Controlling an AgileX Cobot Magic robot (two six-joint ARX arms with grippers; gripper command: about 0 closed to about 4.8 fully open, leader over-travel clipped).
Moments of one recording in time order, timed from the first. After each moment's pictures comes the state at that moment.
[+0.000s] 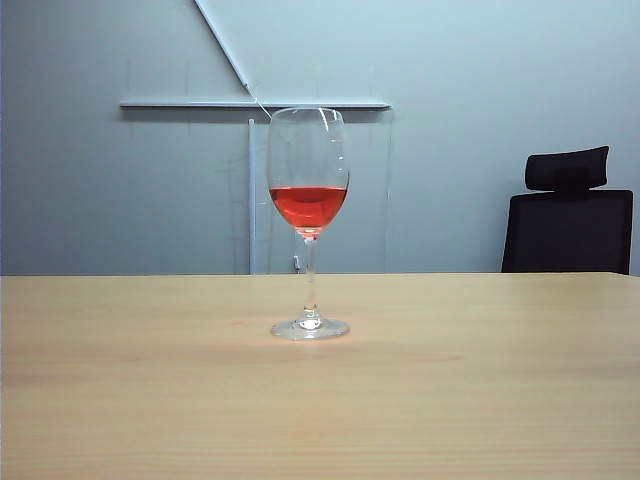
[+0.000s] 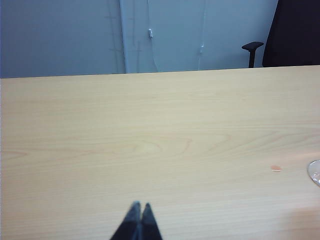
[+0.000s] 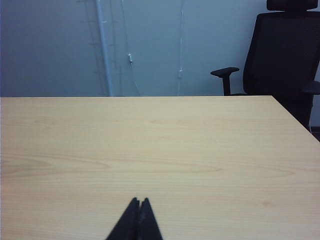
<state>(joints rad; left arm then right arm) -0.04 0.00 0.01 -0.03 0.09 0.03 -0.03 0.00 0.01 0.06 -0.06 0.03</state>
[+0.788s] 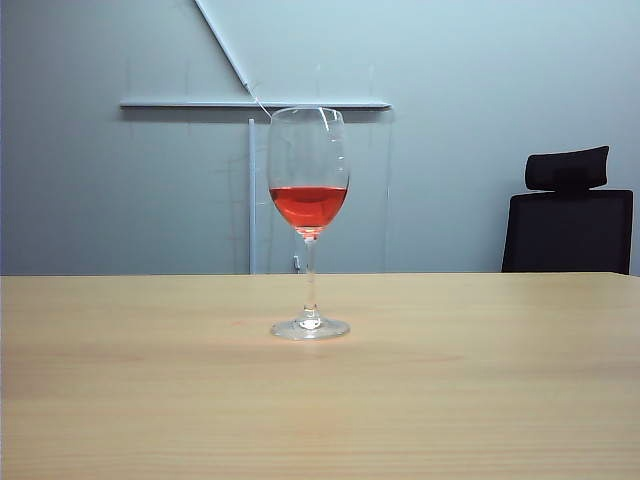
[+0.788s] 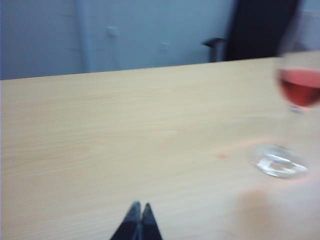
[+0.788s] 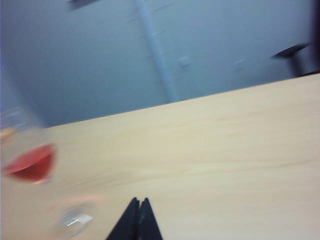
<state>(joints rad) -0.25 0.01 0.01 -0.03 0.05 0.03 -0.02 0.00 0.01 0.09 -0.25 0.32</state>
